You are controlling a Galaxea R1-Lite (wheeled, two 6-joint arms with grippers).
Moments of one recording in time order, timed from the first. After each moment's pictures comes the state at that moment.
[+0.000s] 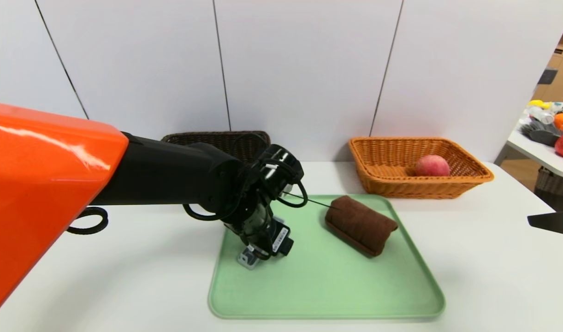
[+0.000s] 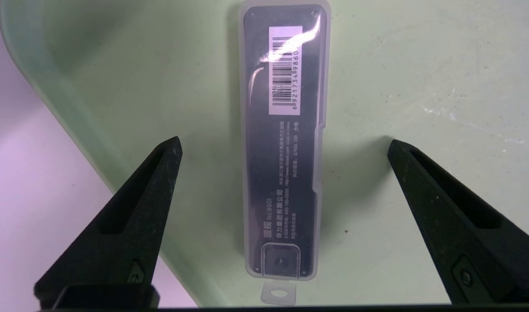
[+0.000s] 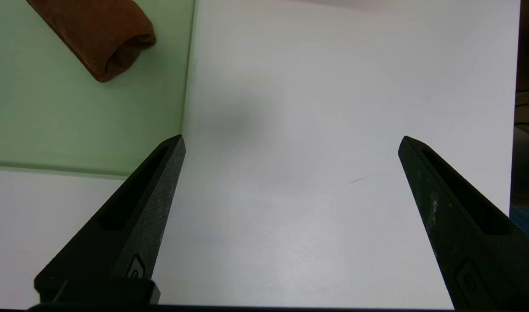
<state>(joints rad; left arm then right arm) -0.74 2.07 -1.53 0.50 0.21 -0.13 0.14 1.17 -1.19 0.77 -0.14 -0.05</state>
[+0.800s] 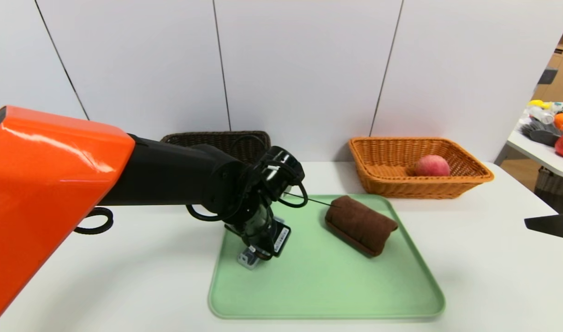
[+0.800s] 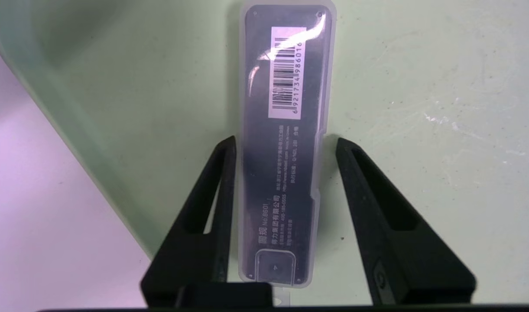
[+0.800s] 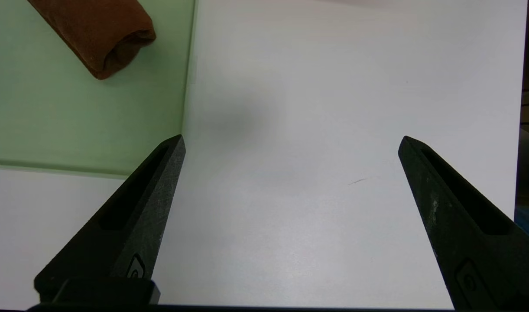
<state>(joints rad) -0.74 2.08 -1.54 0.51 0.21 -0.17 0.15 1.17 -1.16 0.75 -0.13 -0.05</state>
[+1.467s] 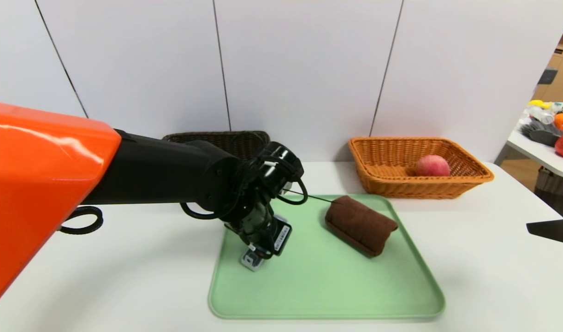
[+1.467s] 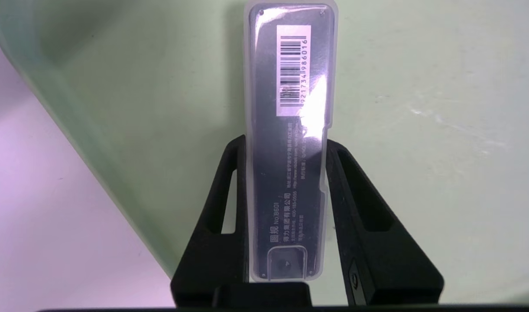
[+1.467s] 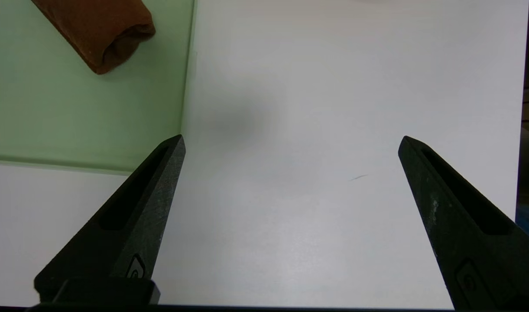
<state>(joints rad) -0.75 2.06 -1.53 0.51 0.18 -0.17 0.15 1.16 -1.15 0.75 -0.13 -0.05</state>
